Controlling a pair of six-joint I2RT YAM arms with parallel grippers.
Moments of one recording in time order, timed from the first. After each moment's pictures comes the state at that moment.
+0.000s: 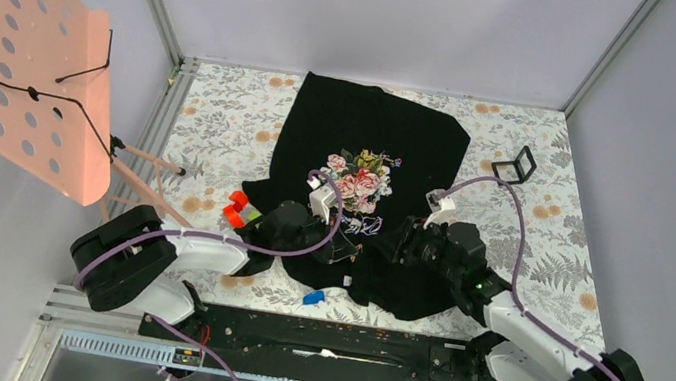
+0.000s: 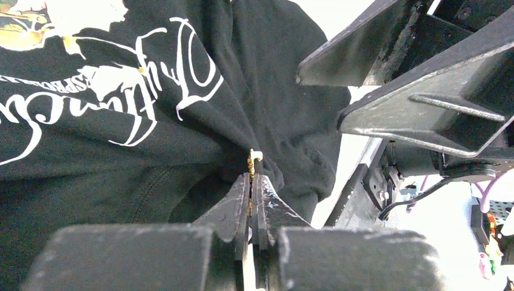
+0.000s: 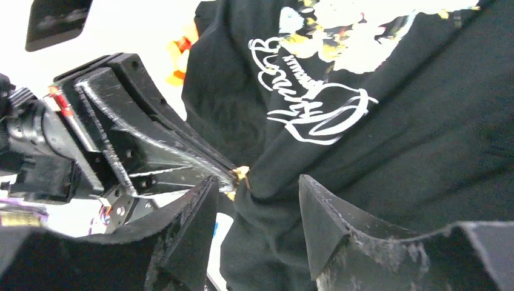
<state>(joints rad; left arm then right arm) -0.87 1.40 0.43 0.61 0.23 -0.66 0.60 1.00 0.30 0.37 -0.31 0.59</state>
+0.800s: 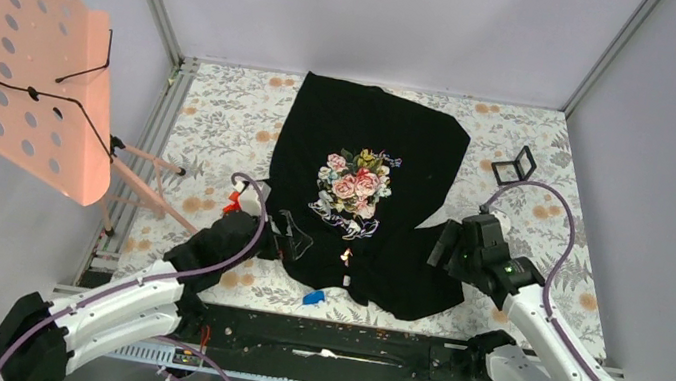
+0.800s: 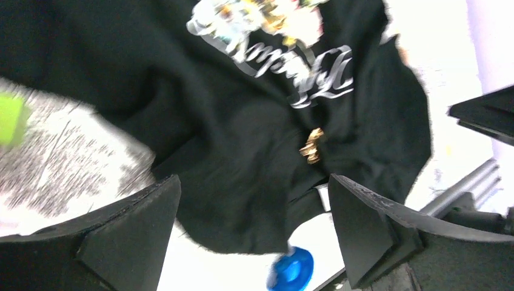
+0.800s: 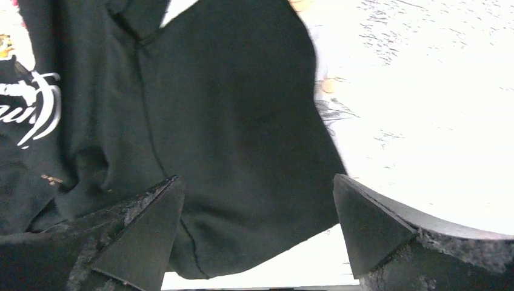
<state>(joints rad) -0.73 0.74 0.28 0.04 -0.07 -0.71 0.41 0.87 0.57 -0.67 0.17 0.66</state>
